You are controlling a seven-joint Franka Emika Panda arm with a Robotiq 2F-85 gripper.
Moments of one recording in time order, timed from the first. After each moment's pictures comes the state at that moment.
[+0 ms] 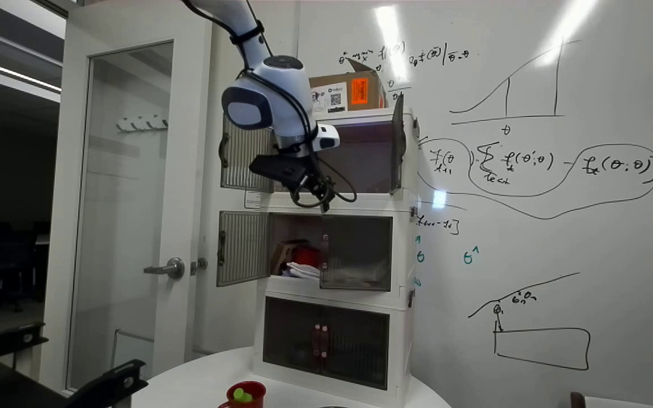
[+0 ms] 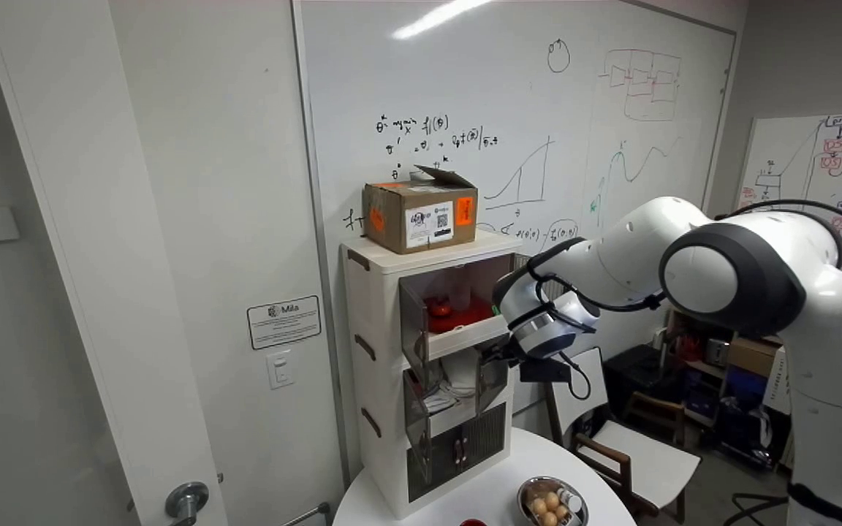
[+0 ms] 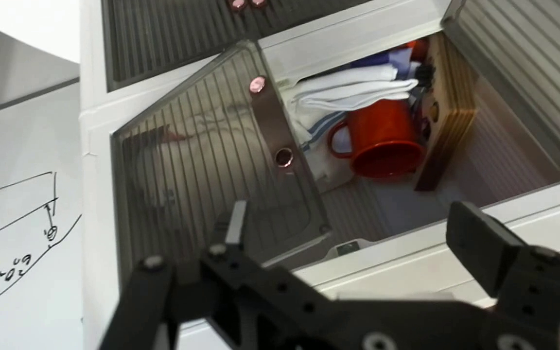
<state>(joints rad) 0.05 0.27 -0.07 -2.11 1.44 2.98 -1.20</state>
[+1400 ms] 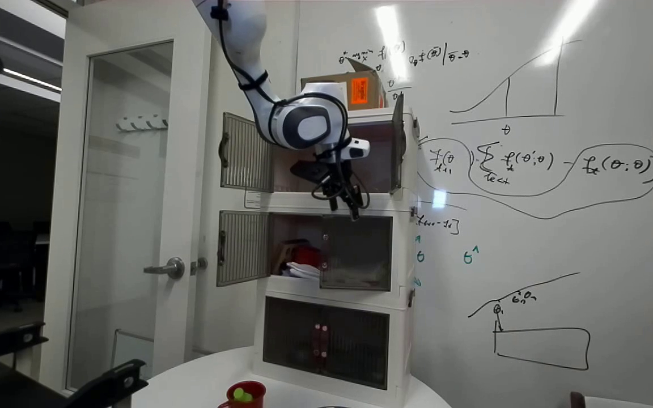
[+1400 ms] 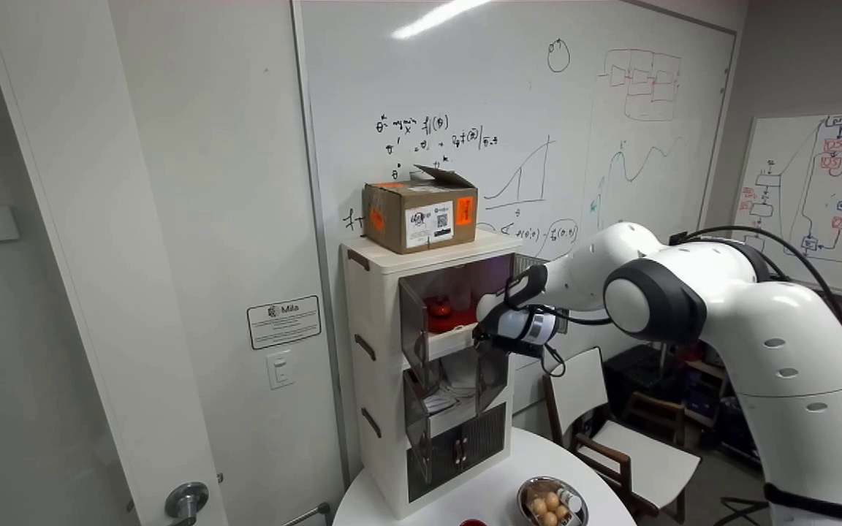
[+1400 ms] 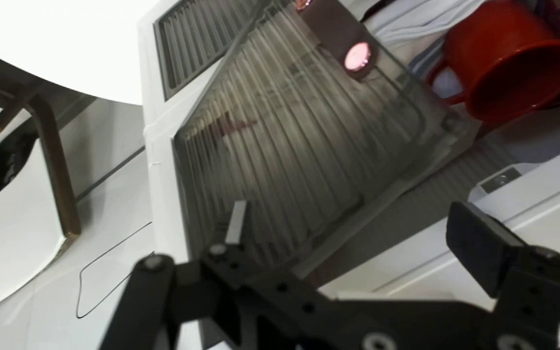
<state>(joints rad) 0.01 0.54 -0.16 -1.77 0.49 2.85 0.01</state>
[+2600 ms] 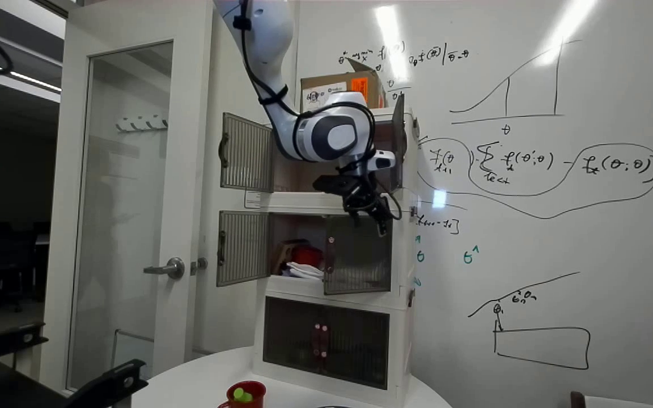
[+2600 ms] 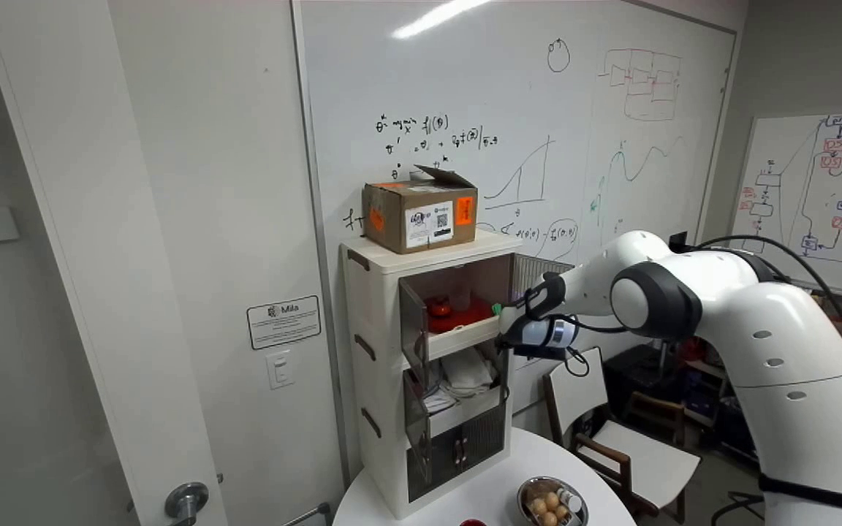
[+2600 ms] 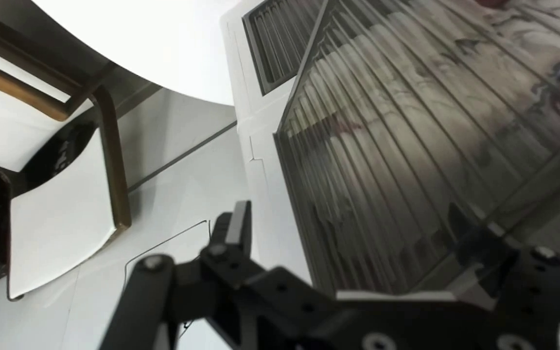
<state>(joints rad) -0.17 0.61 -0.08 -1.73 0.27 2.83 0.03</state>
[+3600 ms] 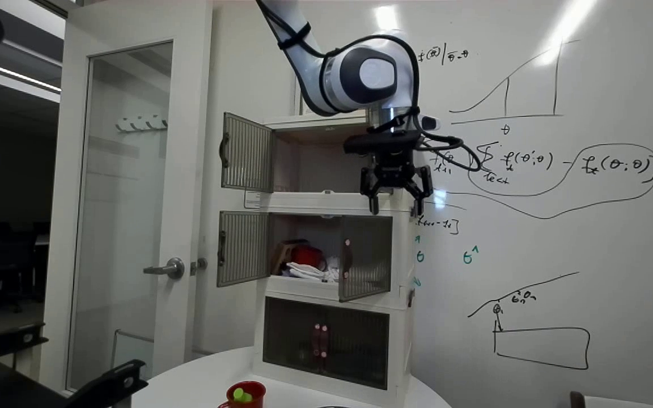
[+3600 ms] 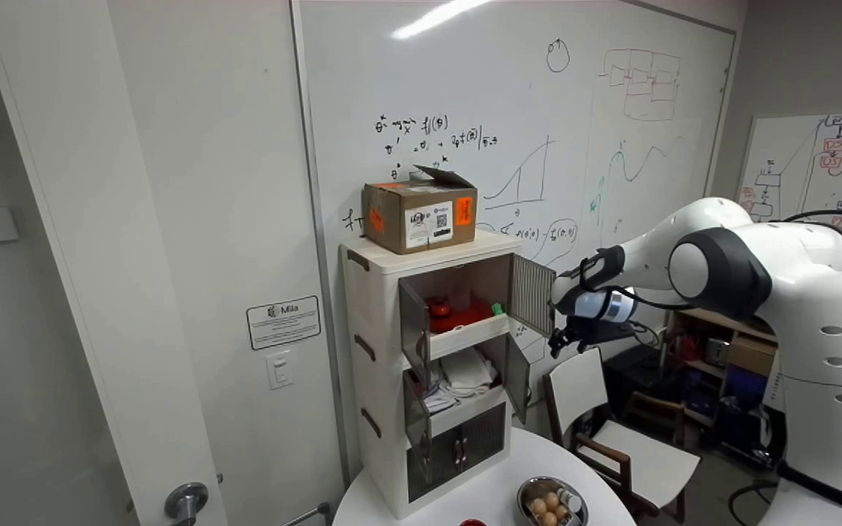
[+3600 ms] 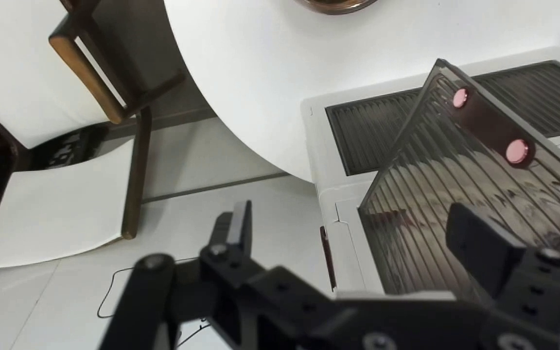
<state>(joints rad) -0.40 0.39 -0.04 -1.88 0.21 2.55 -0.47</state>
